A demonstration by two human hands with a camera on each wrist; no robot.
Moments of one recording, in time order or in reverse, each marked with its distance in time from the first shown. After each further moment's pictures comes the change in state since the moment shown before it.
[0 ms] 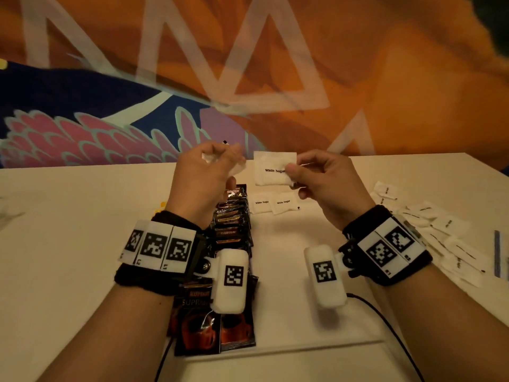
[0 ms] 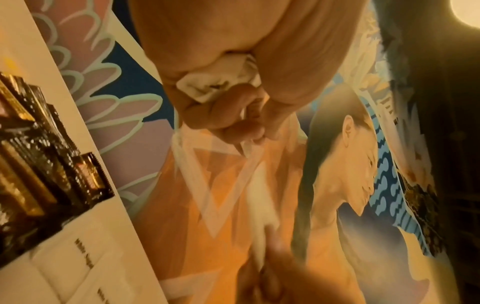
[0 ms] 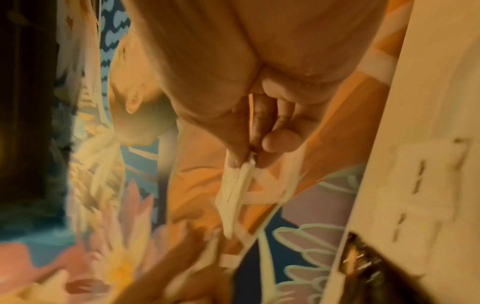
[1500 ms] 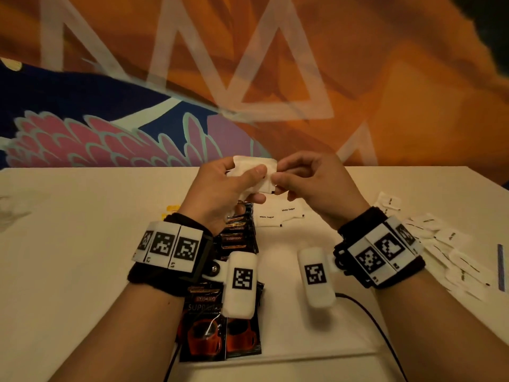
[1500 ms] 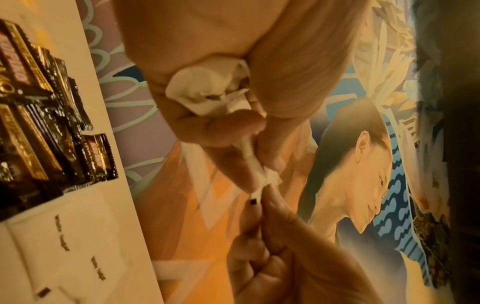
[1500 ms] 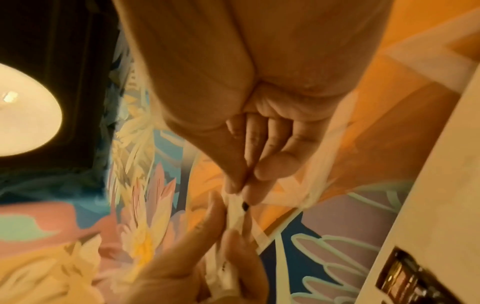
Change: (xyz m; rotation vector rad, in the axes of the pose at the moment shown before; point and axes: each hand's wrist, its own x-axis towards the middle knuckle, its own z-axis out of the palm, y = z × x) left_hand -0.005 0.002 0.001 -0.085 -0.185 -0.182; right_hand -0.002 -0.018 0.021 -0.169 -0.145 -0.088
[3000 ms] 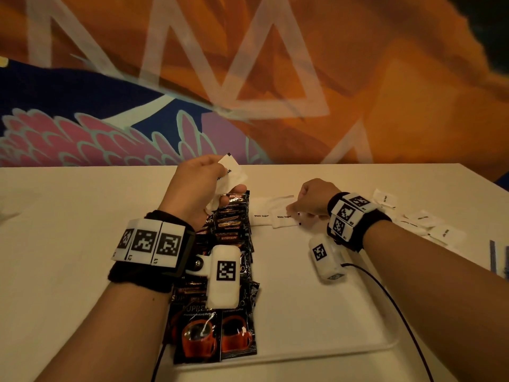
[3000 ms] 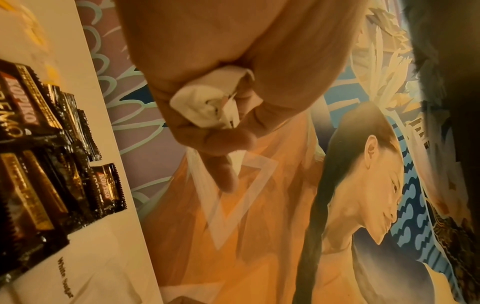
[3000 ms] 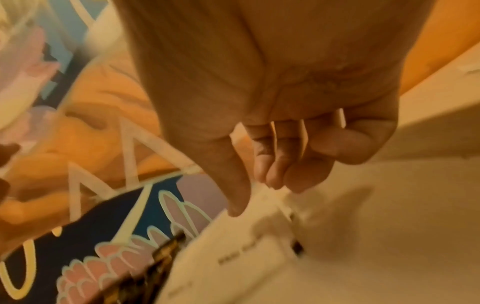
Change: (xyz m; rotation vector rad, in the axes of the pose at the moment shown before) left_hand 0.014 0.000 -0.018 -0.066 0.116 -0.066; right_hand 0.044 0.059 -0.029 -0.886 -0.194 0.582
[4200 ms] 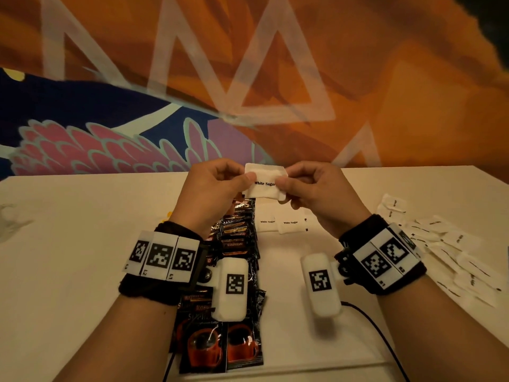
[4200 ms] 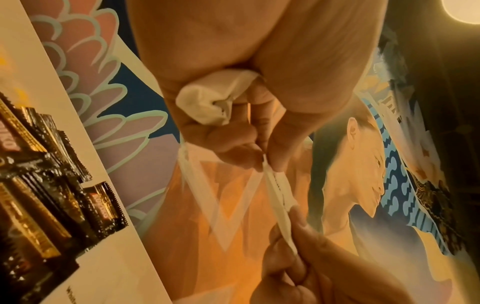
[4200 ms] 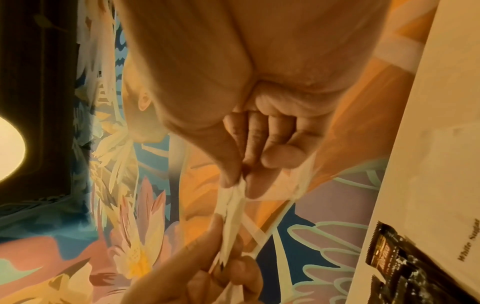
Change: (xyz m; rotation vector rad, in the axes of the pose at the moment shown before) left_hand -0.001 -0.007 0.004 0.316 -0.024 0.301; right_hand -0.058 -0.026 0.003 0.999 0.126 -0.567
